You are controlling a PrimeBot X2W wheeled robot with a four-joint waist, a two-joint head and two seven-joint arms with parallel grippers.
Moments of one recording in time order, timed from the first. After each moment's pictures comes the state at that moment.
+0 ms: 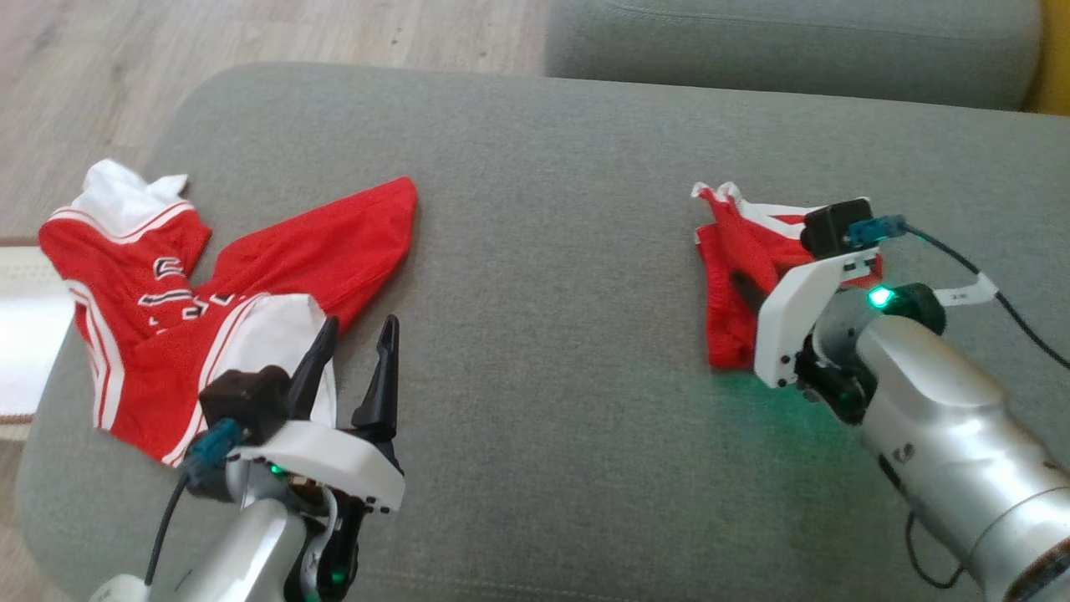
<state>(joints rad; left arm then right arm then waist) -0.19 0.27 -0.54 0.20 -0.62 0.18 -0.24 -0.78 -0.25 0.85 1.01 0.82 0.13 0.17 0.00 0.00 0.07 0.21</state>
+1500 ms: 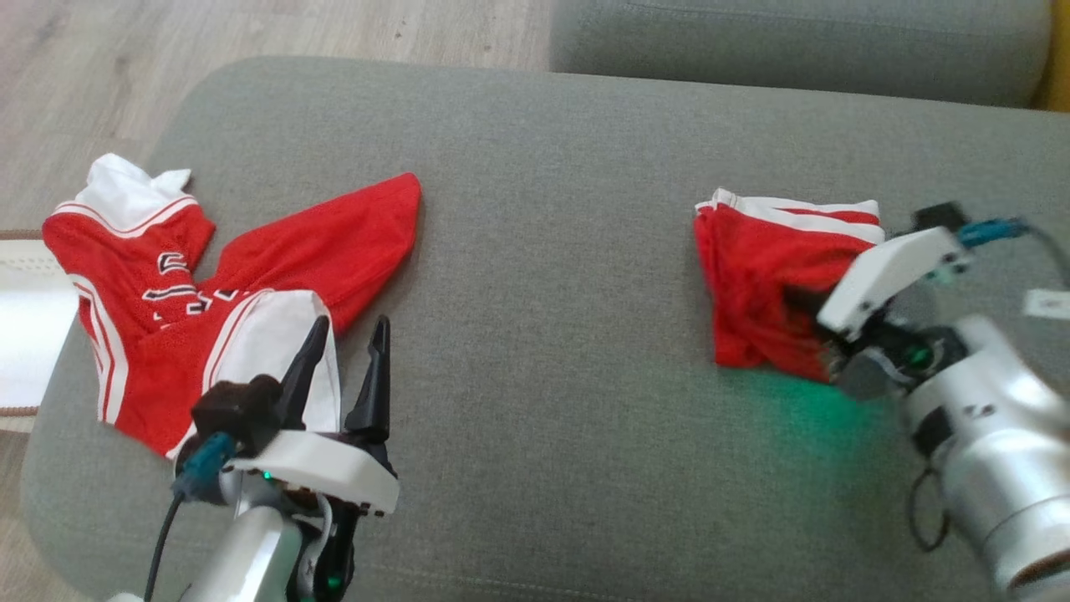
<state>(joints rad) -0.15 0.18 -0.40 0.22 -0.47 0.09 -0.25 -0.77 -0.25 0.41 1.09 1.17 0.13 0.52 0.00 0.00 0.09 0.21</state>
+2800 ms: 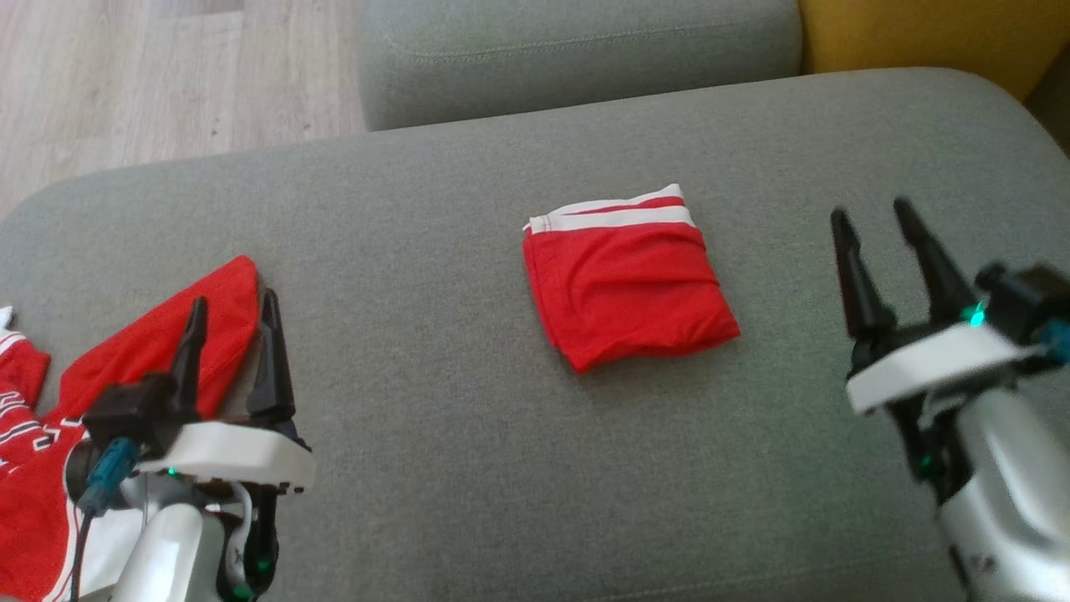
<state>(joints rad) -0.10 0.20 -0.20 0.15 -0.36 0.13 -0.25 -0.34 -0.31 0.27 0.39 0.47 0.13 -0.21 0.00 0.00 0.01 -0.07</state>
